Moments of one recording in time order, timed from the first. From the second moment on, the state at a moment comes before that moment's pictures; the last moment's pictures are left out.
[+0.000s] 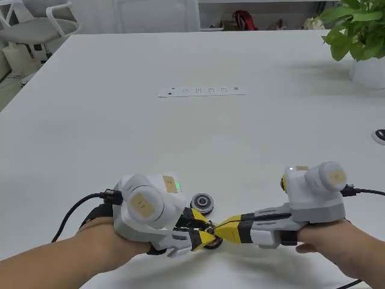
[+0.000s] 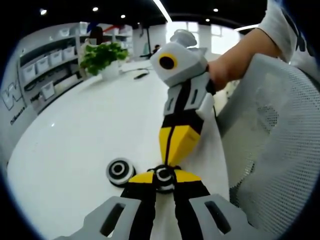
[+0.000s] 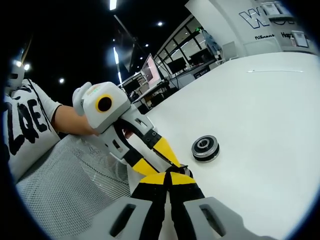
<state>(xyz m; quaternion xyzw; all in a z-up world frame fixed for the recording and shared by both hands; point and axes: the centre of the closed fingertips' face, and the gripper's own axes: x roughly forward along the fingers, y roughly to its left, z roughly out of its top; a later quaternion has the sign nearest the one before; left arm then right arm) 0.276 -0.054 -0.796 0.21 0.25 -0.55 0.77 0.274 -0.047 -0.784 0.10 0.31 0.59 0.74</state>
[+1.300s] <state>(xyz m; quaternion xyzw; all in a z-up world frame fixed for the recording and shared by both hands) 0.277 -0.054 -0.796 0.21 0.25 -0.55 0.77 0.275 -0.047 -0.776 0.14 0.31 0.58 0.74</state>
